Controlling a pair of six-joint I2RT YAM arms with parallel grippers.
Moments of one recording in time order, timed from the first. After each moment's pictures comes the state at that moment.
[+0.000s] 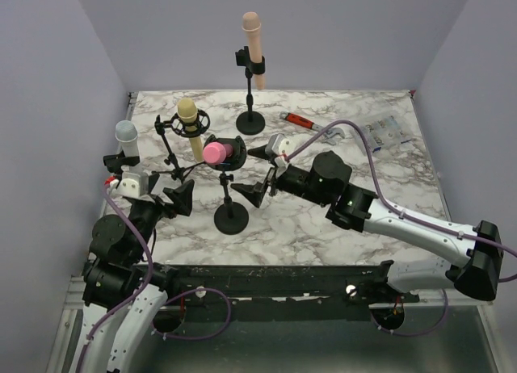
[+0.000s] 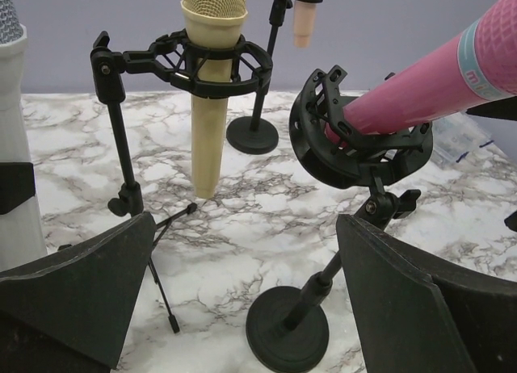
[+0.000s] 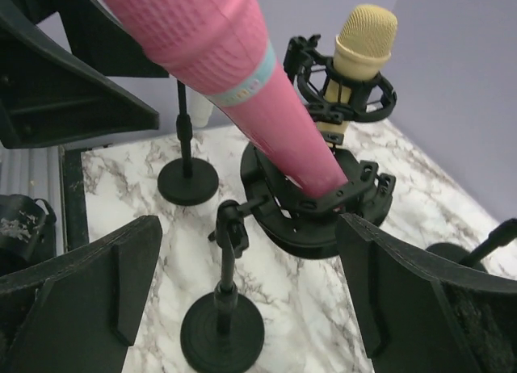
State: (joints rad) left arm -0.31 0.26 0.73 -0.43 -0.02 -0.19; right arm 1.02 1.25 1.05 0.24 -0.13 -0.13
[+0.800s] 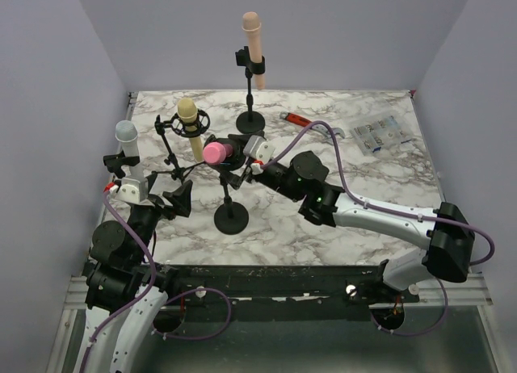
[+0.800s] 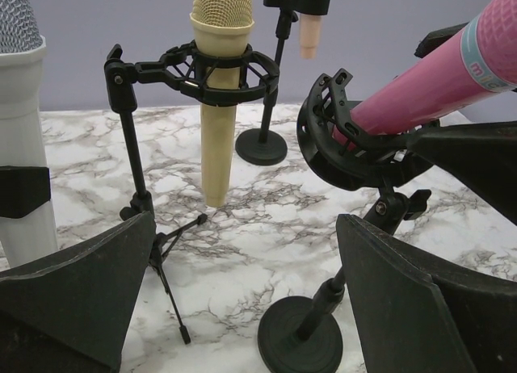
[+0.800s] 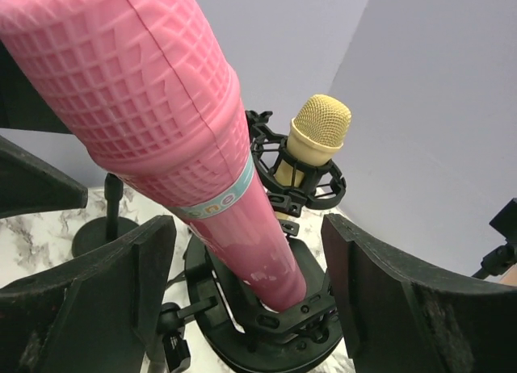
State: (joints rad) left arm -0.30 0.20 0.67 -0.37 -0.03 -0.14; right arm 1.07 1.46 1.10 0.60 -0.05 -0.36
